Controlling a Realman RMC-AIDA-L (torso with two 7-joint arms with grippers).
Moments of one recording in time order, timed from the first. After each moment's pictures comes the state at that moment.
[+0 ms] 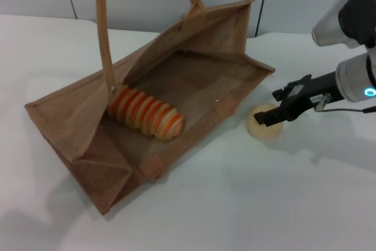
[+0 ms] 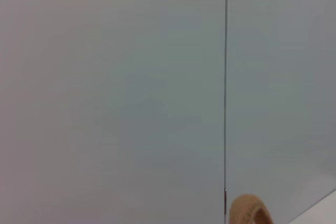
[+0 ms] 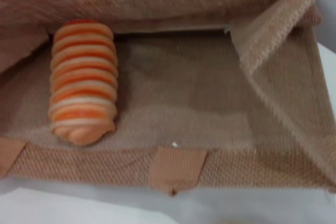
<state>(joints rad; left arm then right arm) -0.38 -2.03 1.12 1.84 -1.00 -1.19 0.64 0.88 2.02 -1.08 -0.61 -2.34 -1.13 1.93</state>
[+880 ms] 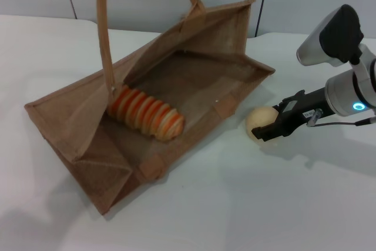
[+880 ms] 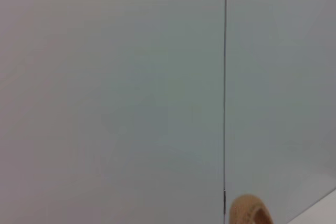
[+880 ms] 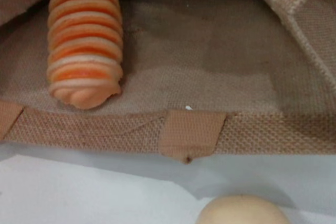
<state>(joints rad) -0.38 -2.03 1.12 1.84 -1.00 -1.19 0.64 0.91 2.03 -1.15 -0.49 -2.34 -1.05 1.92</state>
